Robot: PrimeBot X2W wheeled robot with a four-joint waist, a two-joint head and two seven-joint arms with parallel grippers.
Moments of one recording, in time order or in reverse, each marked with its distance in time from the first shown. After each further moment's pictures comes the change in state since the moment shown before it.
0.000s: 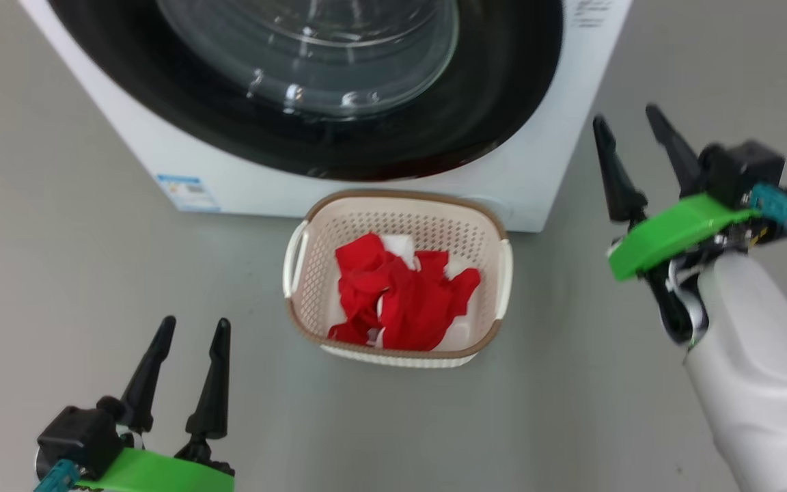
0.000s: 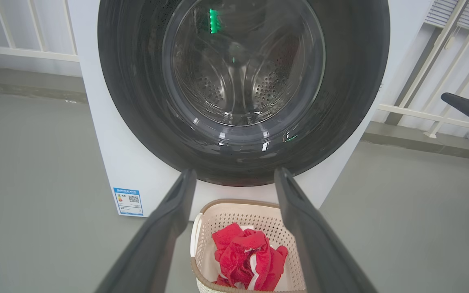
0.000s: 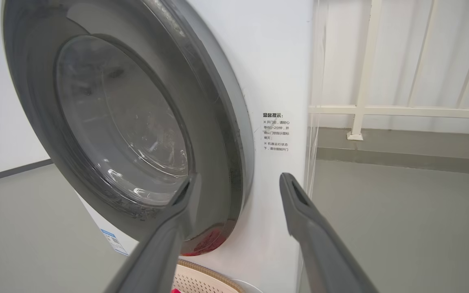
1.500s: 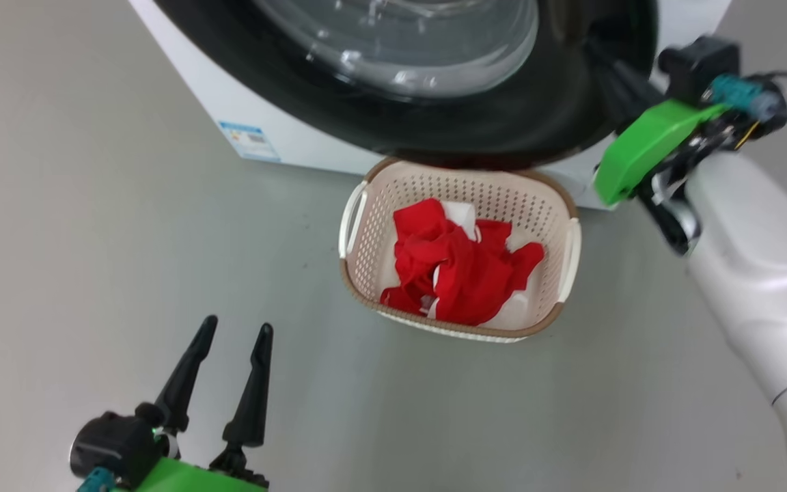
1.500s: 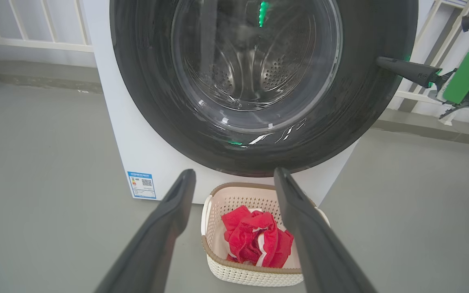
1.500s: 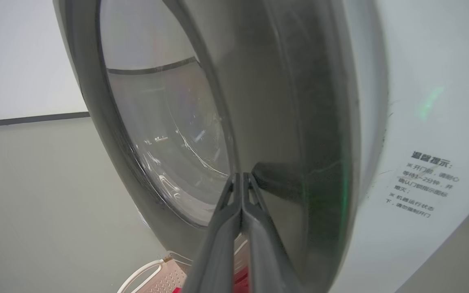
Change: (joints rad) left arm 0.034 -0.013 -0.066 -0.077 0.033 0.000 0.003; right arm -0.318 -0.060 0.335 0.258 0.109 0.000 0.000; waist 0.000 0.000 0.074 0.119
